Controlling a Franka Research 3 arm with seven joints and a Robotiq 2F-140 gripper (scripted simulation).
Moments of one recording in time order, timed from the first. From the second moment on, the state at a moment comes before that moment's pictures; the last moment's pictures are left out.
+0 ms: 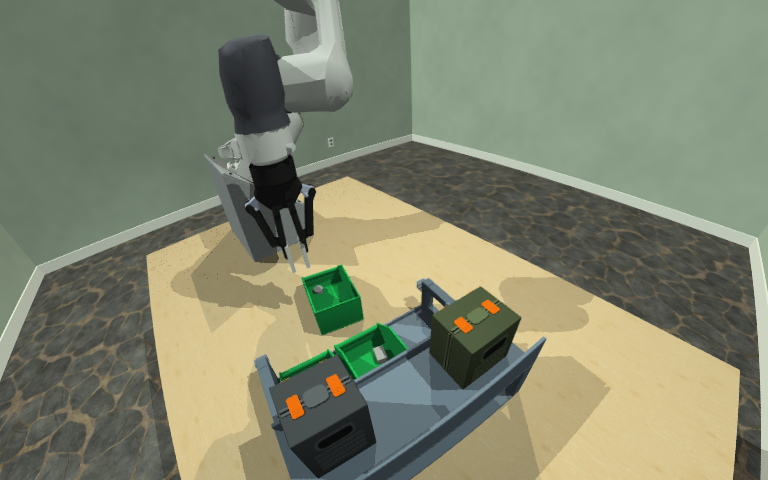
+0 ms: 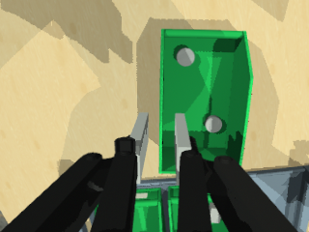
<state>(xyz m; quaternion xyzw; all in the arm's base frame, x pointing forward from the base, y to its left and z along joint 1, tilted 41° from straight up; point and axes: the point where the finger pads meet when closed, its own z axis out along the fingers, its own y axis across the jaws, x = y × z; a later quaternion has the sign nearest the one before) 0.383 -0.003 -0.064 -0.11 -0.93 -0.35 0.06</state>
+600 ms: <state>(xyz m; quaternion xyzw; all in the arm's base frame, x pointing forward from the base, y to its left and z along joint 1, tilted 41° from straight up) 0.382 0.020 -0.089 -0.10 -0.93 -0.35 0.06</state>
